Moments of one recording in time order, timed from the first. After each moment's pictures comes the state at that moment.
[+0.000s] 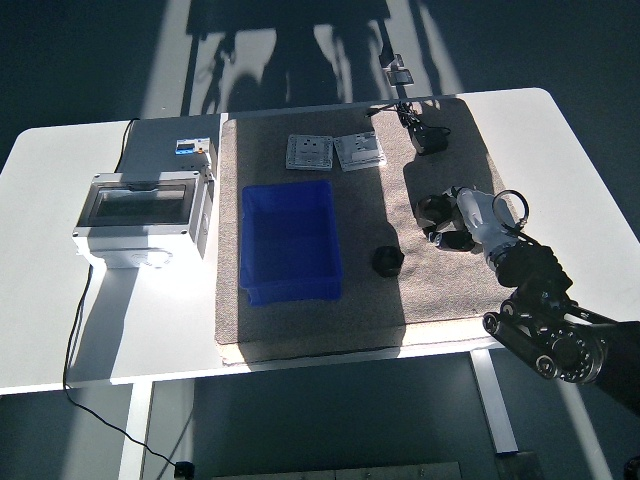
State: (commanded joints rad) left arm -0.04 0.06 -1.47 -0.18 1.49 0.18 0.16; right arm 0.59 -0.14 0.75 0.82 -1.89 -0.46 -0.13
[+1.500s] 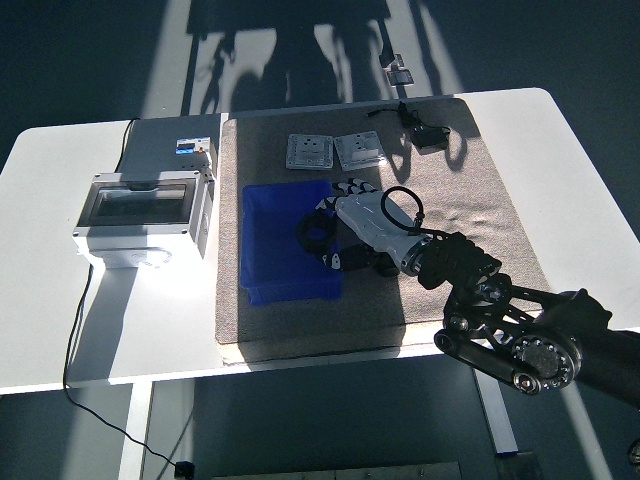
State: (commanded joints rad) left arm -0.05 0.06 -1.48 -0.18 1.50 0.18 0.15; right arm 0.71 -0.14 0.45 1.14 -1.92 -0.22 -0.18
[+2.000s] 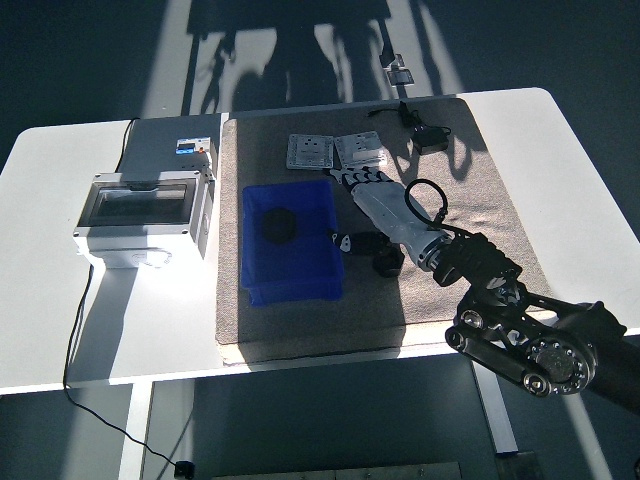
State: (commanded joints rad) left arm -0.05 0.06 -1.47 -0.18 1.51 0.18 0.15; right arm 0.59 -0.20 0.60 1.19 -1.88 -0.32 -0.16
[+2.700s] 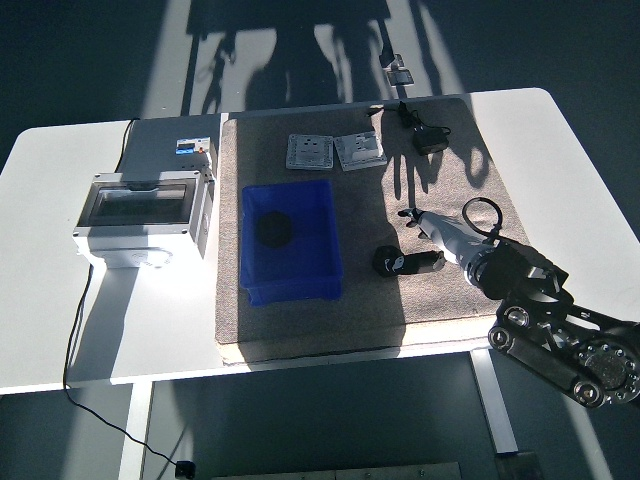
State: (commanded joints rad) left arm -0.04 0.05 -1.47 -0.18 1.50 0.17 0.13; right arm 0.55 -0.28 0.64 1.32 -1.76 -0.05 -0.48
